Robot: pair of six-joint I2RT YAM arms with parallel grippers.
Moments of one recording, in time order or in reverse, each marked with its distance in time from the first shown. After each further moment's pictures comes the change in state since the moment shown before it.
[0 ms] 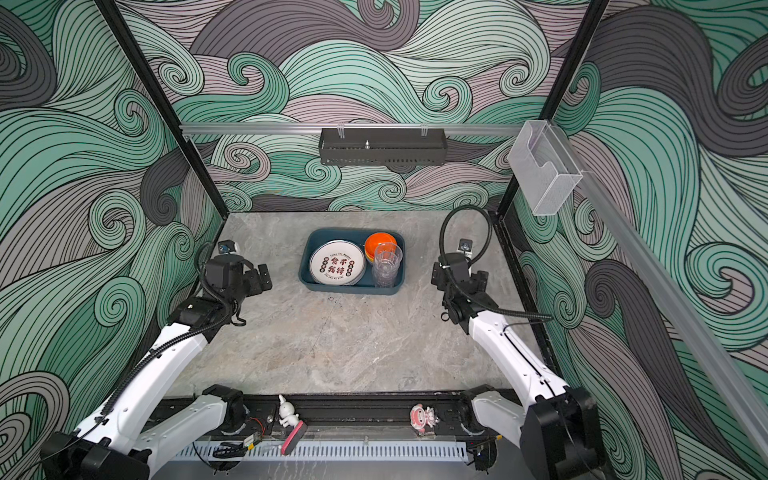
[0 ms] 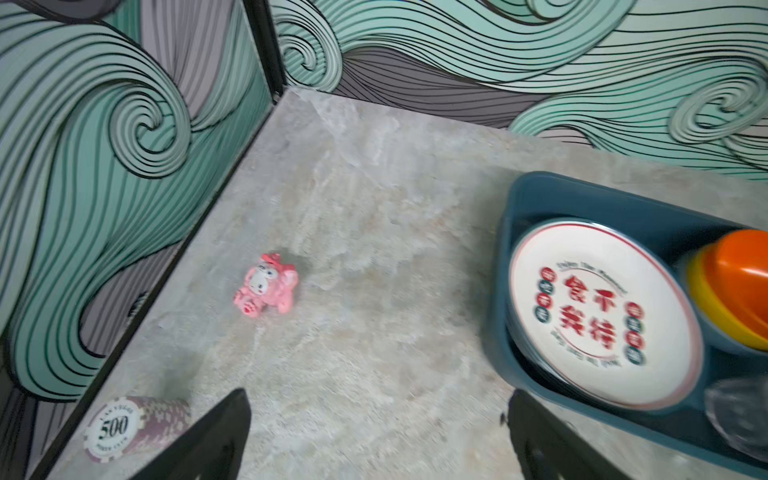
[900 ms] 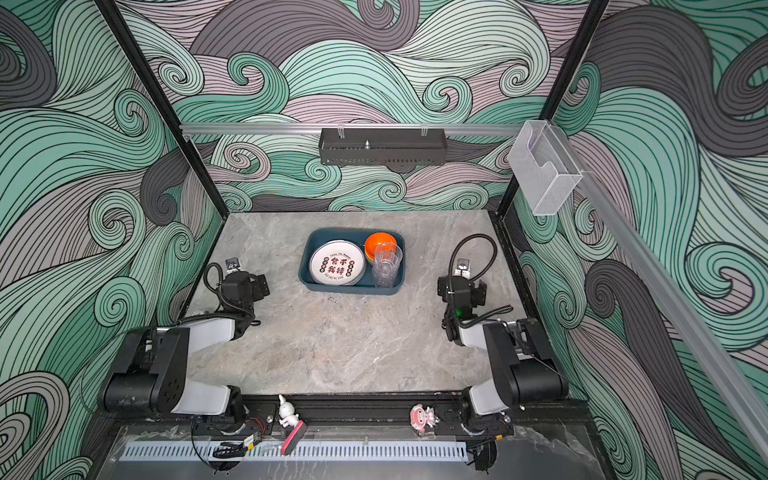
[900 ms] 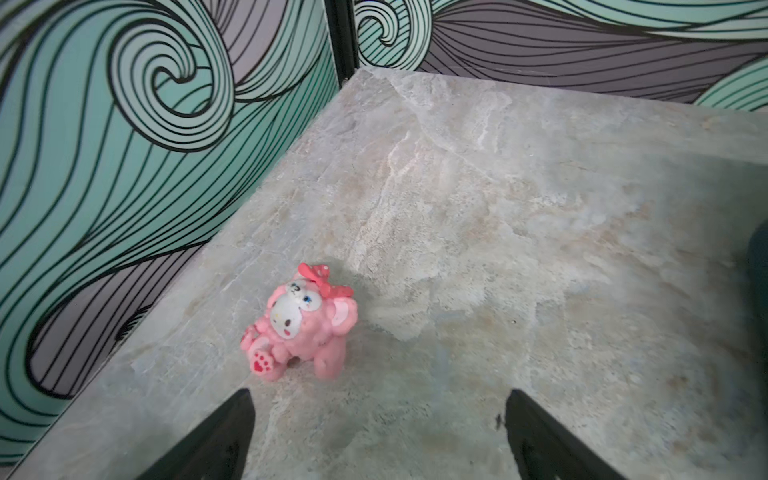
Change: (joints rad) left arm 0.187 0.515 -0.341 0.947 0.014 0.183; right arm -0.184 0.383 -0.310 0.911 -0.168 -0.238
